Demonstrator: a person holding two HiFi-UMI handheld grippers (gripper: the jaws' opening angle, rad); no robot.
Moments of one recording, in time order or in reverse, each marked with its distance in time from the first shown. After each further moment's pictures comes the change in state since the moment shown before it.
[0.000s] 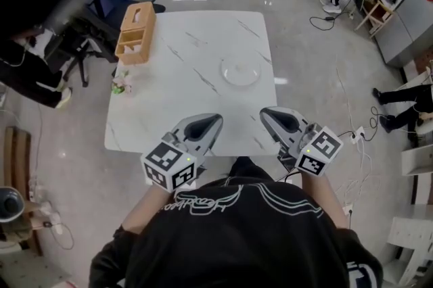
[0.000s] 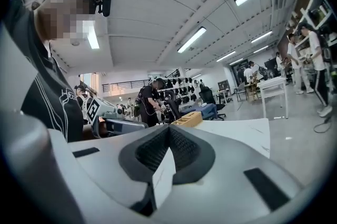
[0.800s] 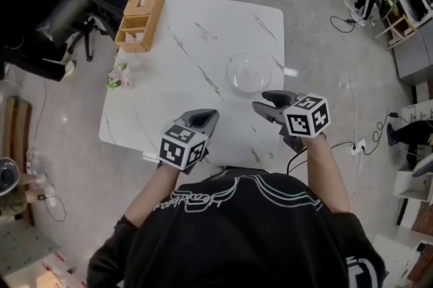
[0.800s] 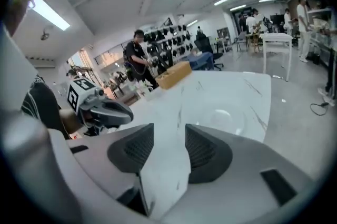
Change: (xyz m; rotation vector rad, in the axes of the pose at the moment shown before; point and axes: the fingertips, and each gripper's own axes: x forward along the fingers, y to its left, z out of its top) left arm 0.069 0.100 -0.078 -0.151 0.329 0.229; right arm 0.077 -0.139 -0.086 0.163 0.592 0.035
